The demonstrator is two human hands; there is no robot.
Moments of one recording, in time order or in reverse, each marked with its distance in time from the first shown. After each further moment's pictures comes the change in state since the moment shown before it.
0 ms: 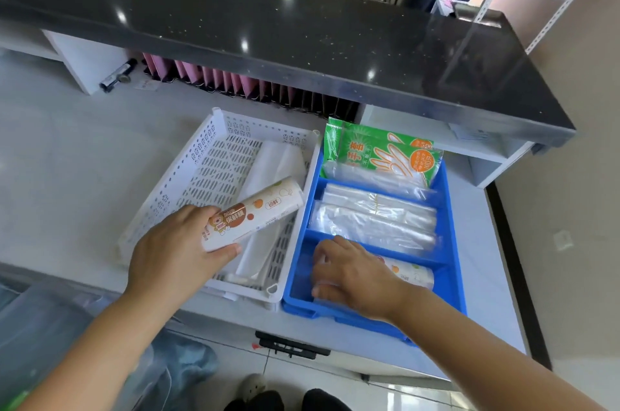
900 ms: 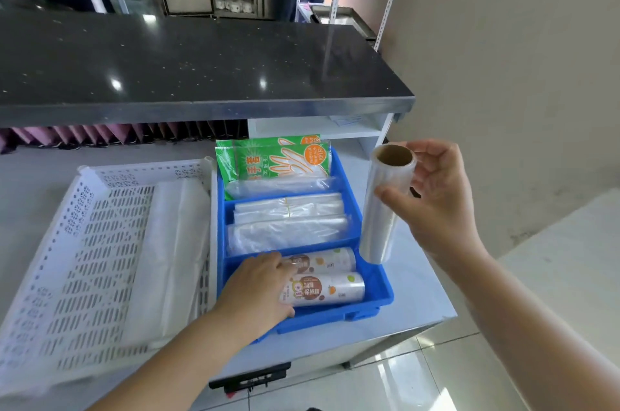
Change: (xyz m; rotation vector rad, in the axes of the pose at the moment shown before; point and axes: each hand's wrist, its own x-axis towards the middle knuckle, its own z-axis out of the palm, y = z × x) left_hand 0.013 0.140 0.092 -0.033 -0.493 0.697; right_hand -0.124 0.008 -0.109 0.626 1.252 0.560
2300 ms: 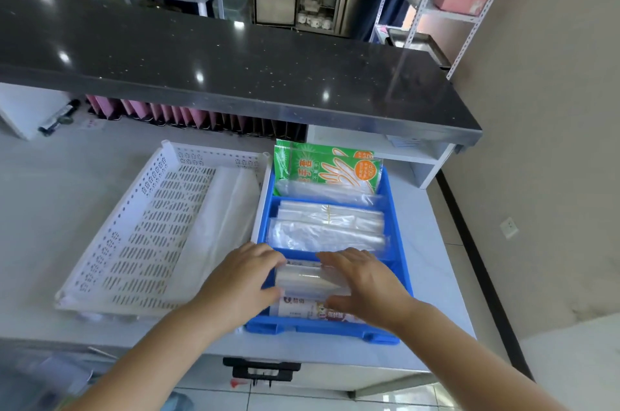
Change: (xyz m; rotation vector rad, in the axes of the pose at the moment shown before) left_hand -0.048 -0.031 -0.017 -0.173 0.202 -0.189; right_hand -0.045 0.075 0.072 -0.756 -0.925 -0.362
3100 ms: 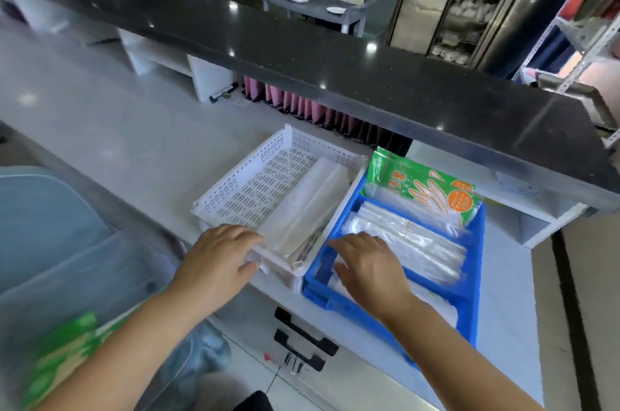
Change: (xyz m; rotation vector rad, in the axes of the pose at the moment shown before) left_hand -0.130 0.001 -0.034 0.207 0.349 -0.406; right_hand 0.033 -0.070 0.002 -0.128 0.153 -0.336
